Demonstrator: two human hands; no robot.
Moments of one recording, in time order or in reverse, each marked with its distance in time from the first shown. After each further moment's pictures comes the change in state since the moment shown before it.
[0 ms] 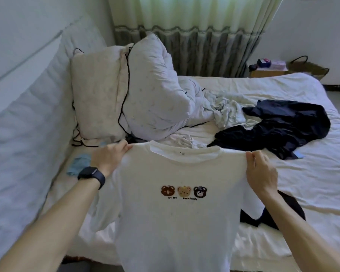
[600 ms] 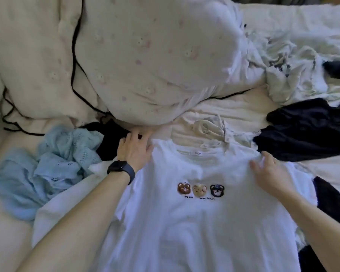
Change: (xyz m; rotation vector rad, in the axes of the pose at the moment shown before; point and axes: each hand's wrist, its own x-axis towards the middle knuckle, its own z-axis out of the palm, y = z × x) left_hand 0.165 -0.061 0.414 0.040 -0.293 -0.127; right_hand 0.143 0.164 0.383 -0.325 -0.572 0.304
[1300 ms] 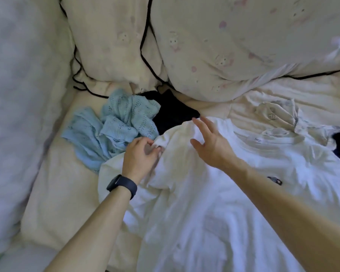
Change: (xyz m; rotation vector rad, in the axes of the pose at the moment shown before) left_hand -0.125 -0.103 -0.026 -0.543 -0.035 -0.493; right_hand -0.092 -0.255 0.102 0.118 -0.312 -0.774
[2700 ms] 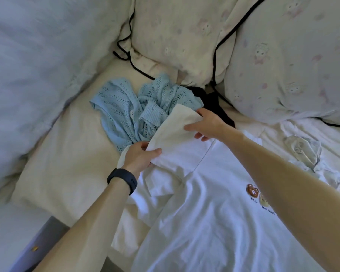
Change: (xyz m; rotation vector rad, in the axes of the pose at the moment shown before) left_hand -0.015 -0.081 -0.045 -0.775 -0.113 -0.584; right_hand 0.108 -0.120 0.033 0.064 -0.403 0.249
